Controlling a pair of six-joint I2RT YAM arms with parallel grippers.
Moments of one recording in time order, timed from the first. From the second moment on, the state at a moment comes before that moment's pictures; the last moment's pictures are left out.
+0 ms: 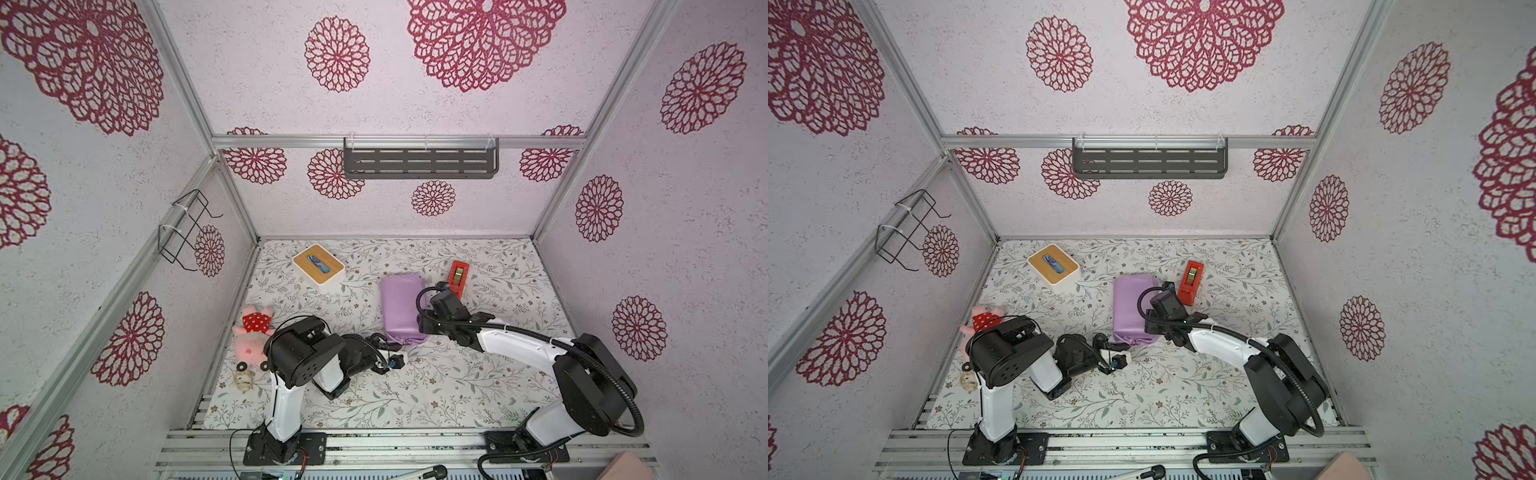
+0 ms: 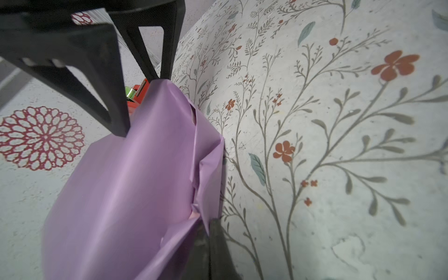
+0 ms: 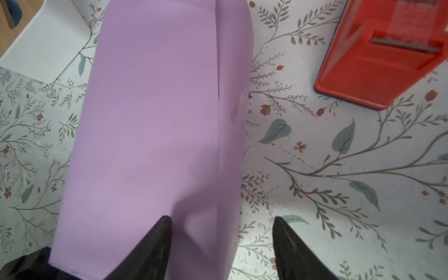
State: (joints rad) left arm -0.71 1.99 0.36 1.32 0.30 0.90; right arm 0.70 1.53 0.87 -0.20 0.15 0.63
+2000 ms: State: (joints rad) left arm -0.71 1.96 0.40 1.30 0.19 0.79; right arm 0.82 1.32 0.52 0.05 0.11 0.25
